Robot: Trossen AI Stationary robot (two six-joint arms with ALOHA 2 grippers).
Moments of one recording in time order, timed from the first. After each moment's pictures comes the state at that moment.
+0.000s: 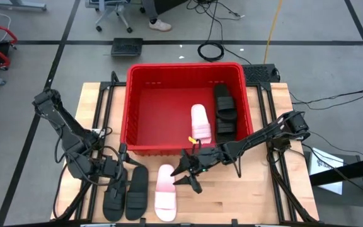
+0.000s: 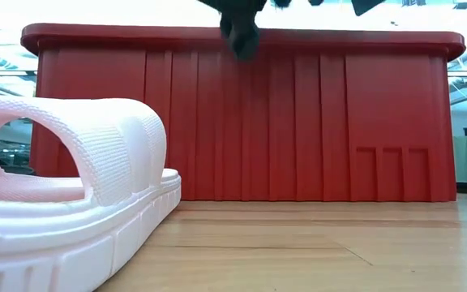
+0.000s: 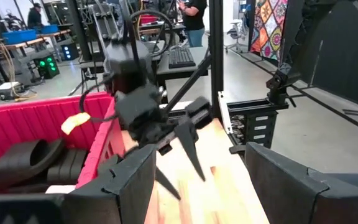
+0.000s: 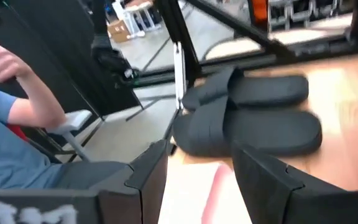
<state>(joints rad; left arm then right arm) -0.88 1.08 0.85 0.07 -0.73 -0.07 0.31 1.80 1.10 0.42 -0.13 0.37</state>
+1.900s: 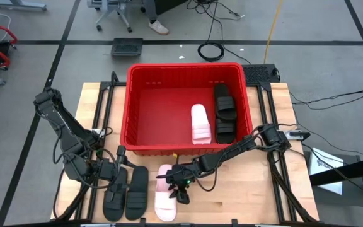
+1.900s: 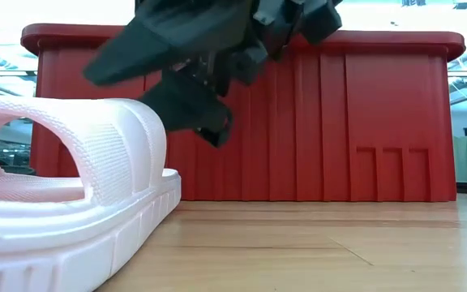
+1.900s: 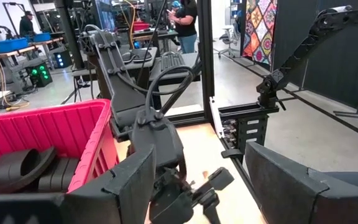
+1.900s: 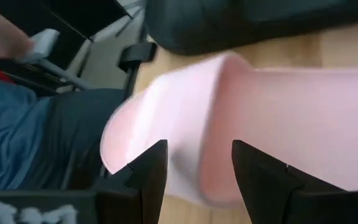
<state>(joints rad) -0.91 1.08 0.85 0.11 -0.73 -0.03 0.35 2.15 1.46 0.02 -0.29 0.48</state>
